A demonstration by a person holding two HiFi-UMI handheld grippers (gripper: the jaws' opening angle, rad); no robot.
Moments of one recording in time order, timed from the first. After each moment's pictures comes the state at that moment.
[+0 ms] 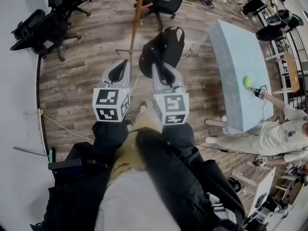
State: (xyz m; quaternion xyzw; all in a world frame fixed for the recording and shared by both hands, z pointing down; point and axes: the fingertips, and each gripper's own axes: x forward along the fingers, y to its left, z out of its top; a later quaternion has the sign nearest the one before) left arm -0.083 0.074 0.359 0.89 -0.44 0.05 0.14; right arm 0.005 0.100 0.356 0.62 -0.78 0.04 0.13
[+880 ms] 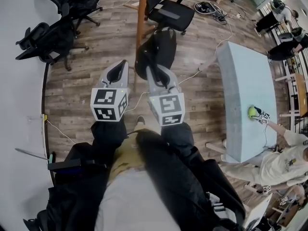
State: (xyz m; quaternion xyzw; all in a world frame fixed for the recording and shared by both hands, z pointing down) left arm -0.029 -0.071 0.338 0.86 -0.49 0.06 0.11; right arm 0.042 -0.051 0.340 0.54 -0.84 0.02 0.10
